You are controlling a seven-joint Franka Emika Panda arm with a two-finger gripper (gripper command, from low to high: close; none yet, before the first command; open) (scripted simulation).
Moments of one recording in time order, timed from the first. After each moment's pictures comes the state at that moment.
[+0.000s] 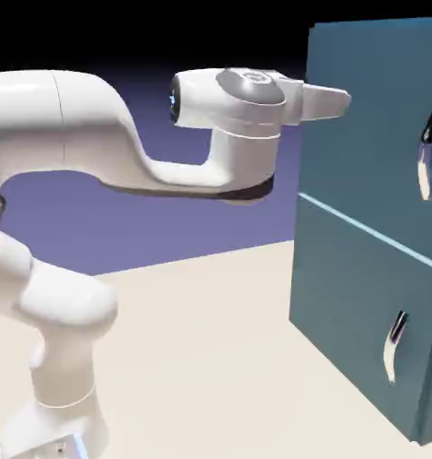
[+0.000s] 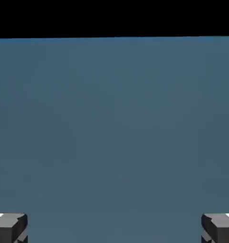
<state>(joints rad) 0.75 -0.79 -0.86 -2.18 -2.07 3.16 2.28</state>
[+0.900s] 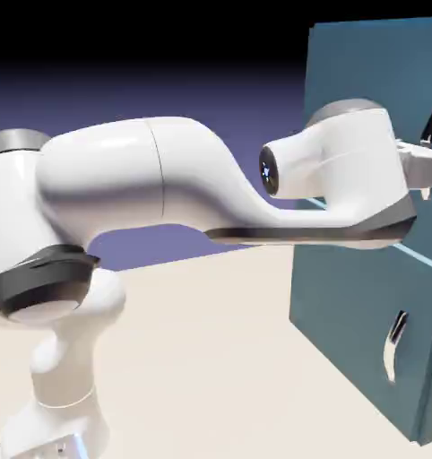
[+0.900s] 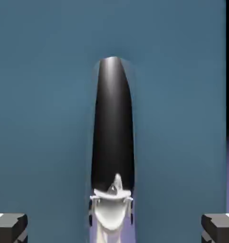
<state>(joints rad) 1.23 -0.83 -1.32 -1.80 -2.89 3.19 2.87</state>
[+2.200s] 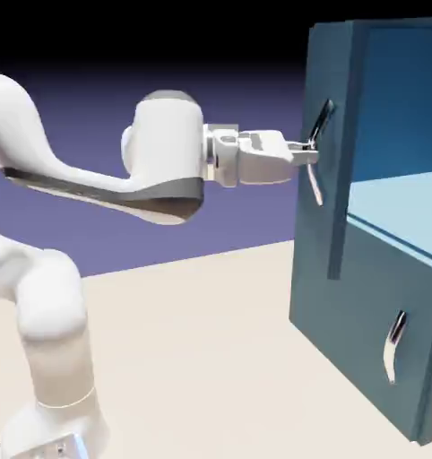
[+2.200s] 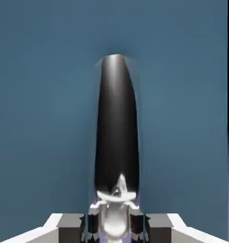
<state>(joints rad) -0.15 -0.91 -0.24 -2.58 -2.26 2.91 2.86</state>
